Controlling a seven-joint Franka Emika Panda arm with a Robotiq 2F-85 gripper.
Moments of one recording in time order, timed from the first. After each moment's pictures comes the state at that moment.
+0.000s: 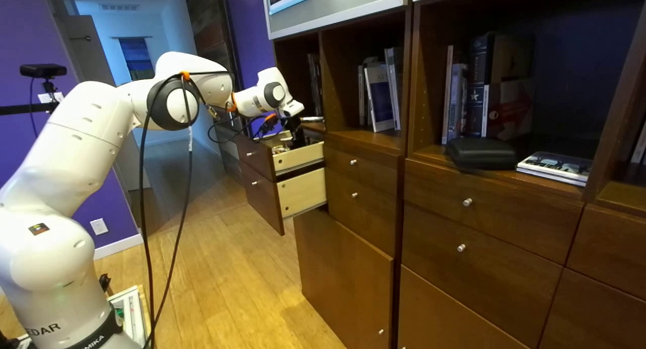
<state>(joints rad) 0.42 0.71 0.01 -1.14 -0.29 2.11 1.32</state>
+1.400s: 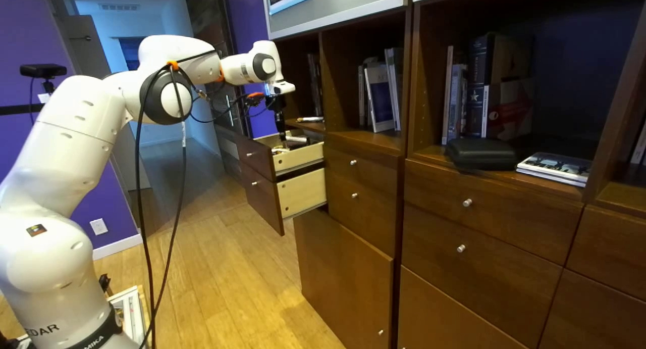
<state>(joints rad) 0.39 0.64 0.11 -1.01 -0.15 1.71 1.09</state>
